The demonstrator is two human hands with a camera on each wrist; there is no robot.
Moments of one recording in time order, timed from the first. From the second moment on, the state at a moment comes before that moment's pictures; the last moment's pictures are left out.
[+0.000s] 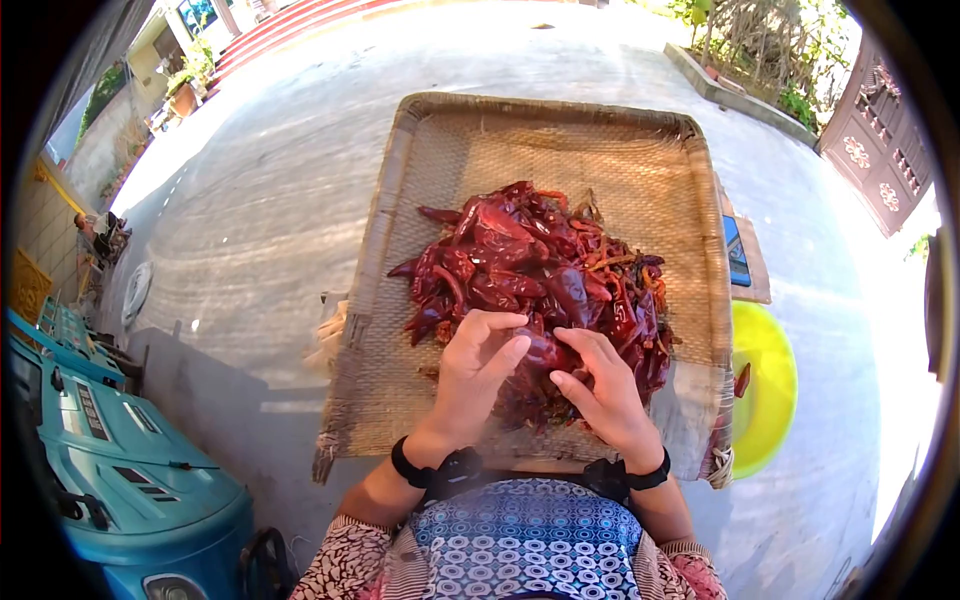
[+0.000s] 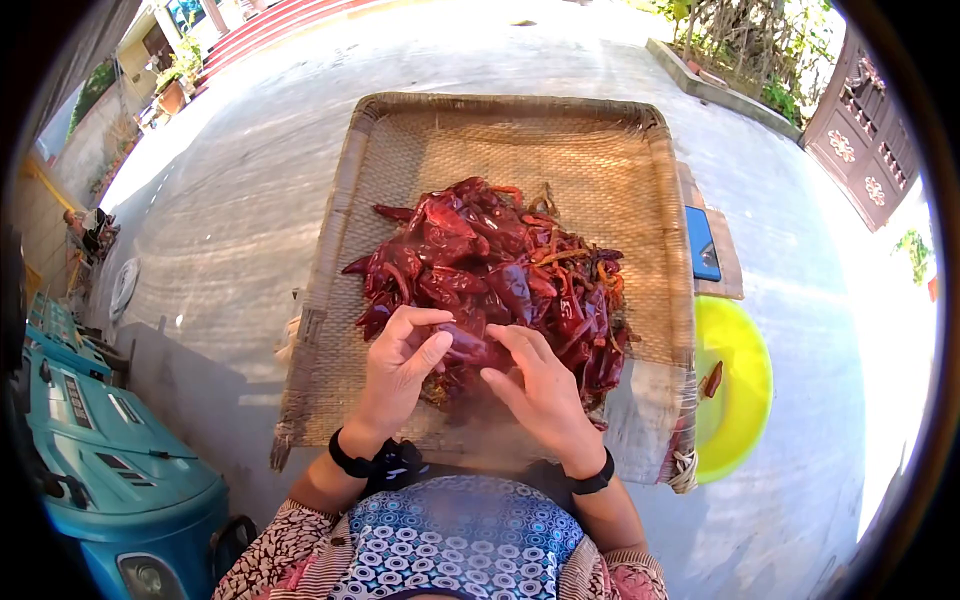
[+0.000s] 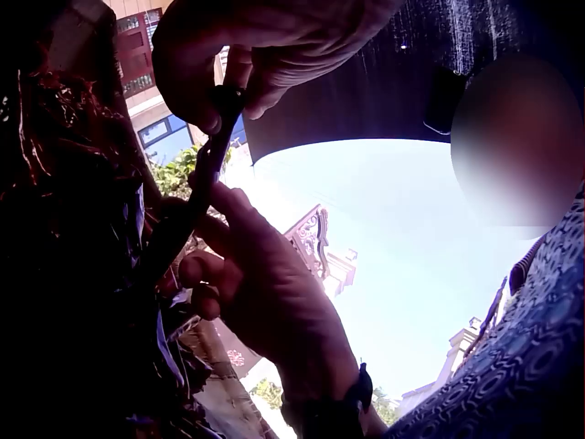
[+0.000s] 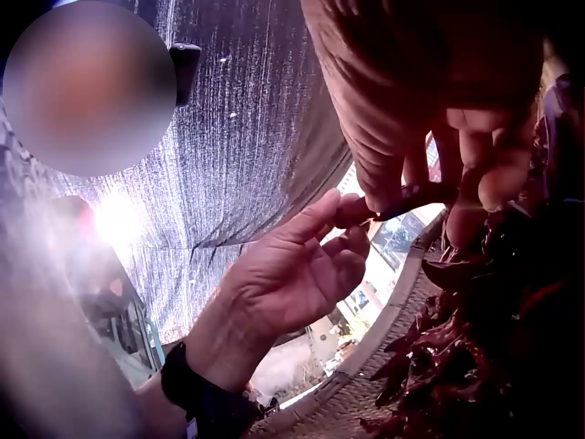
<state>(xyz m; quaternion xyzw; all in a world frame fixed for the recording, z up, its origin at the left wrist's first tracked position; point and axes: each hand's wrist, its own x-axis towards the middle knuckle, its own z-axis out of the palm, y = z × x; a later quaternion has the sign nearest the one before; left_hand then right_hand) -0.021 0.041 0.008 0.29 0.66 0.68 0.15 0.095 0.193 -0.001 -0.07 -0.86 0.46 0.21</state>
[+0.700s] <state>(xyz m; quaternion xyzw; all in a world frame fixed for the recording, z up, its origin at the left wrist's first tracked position) -0.013 0.064 -0.013 0.47 0.75 0.46 0.11 0.181 0.309 -0.063 -0.07 -0.18 0.88 0.43</state>
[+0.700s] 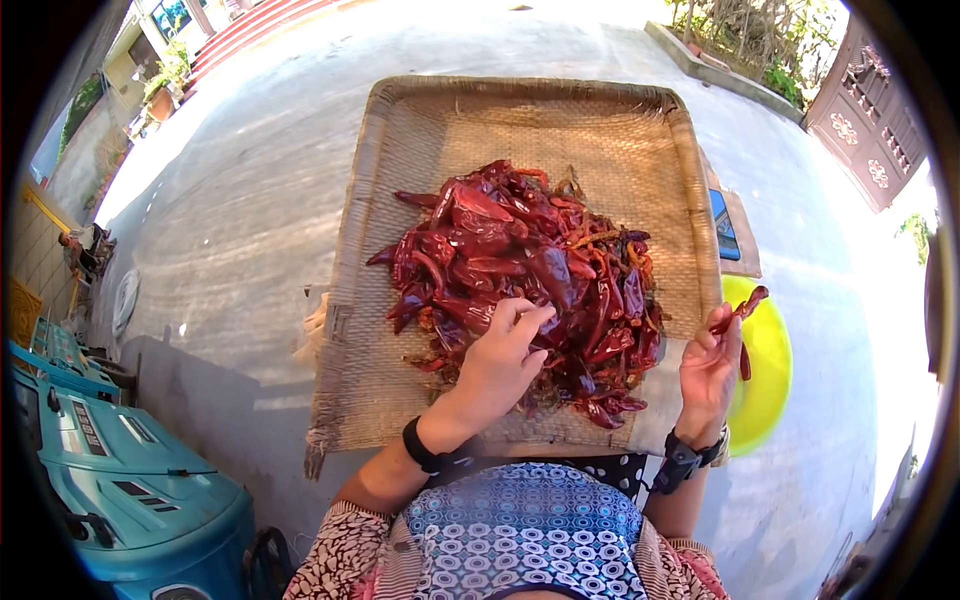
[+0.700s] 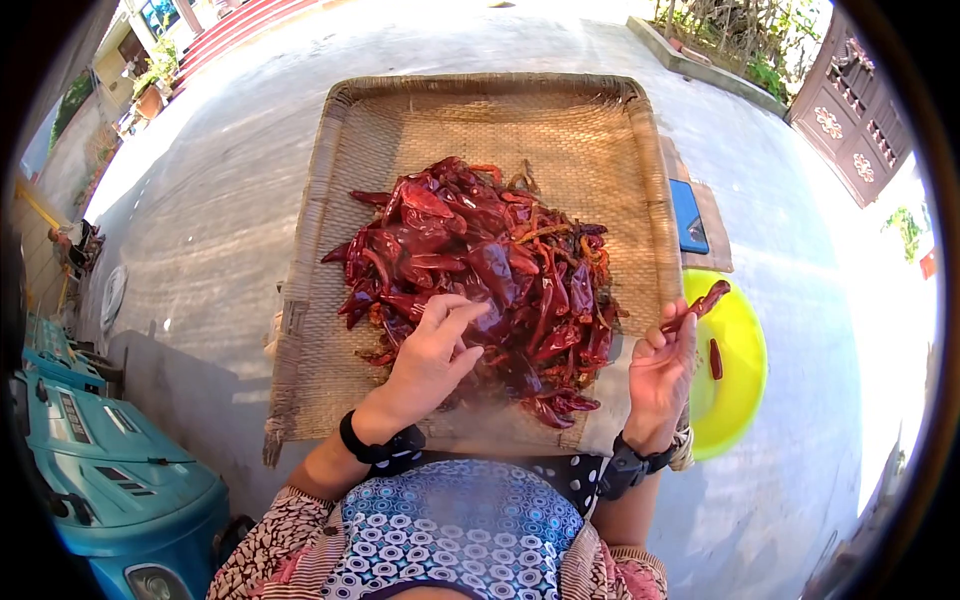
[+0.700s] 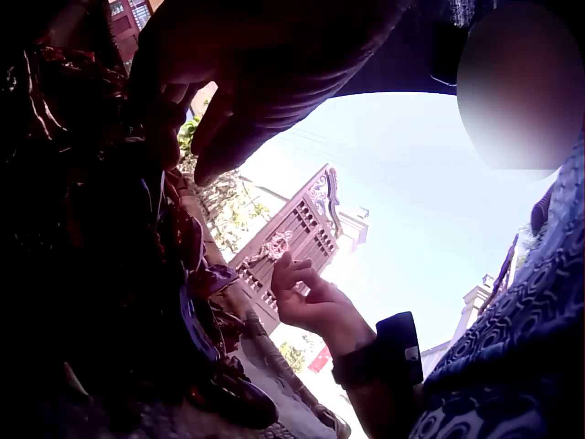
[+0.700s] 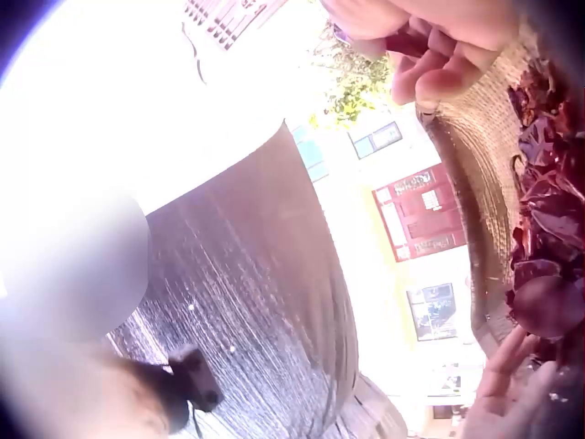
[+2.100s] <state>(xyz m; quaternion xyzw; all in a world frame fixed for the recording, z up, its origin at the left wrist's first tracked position) -0.018 0.049 -0.014 0.18 0.48 0.72 0.47 0.147 0.229 -0.022 -0.22 -0.63 0.73 0.17</state>
